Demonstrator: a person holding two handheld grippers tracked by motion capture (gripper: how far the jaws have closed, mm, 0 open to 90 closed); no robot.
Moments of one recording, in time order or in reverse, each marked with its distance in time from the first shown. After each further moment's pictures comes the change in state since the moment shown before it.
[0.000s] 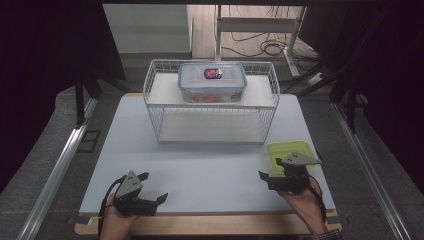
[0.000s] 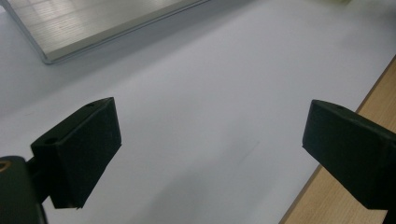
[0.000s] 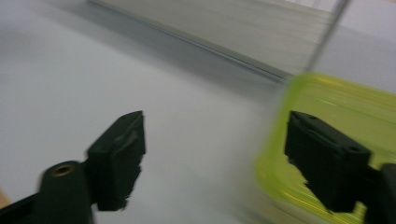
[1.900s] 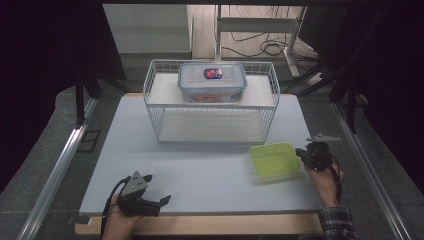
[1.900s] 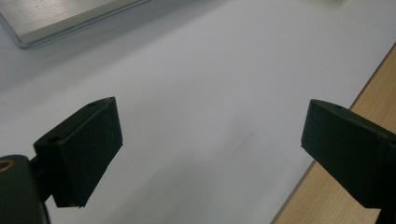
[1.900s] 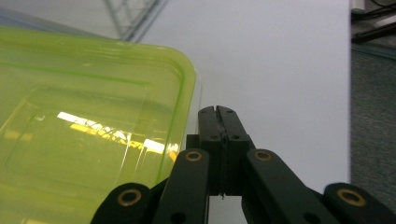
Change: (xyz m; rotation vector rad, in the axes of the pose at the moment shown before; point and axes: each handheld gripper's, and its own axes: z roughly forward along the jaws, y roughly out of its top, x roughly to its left) left arm -0.003 -0.001 0.010 0.053 -0.024 -0.007; right arm -0.112 -0.007 0.017 0.146 -0.245 0.146
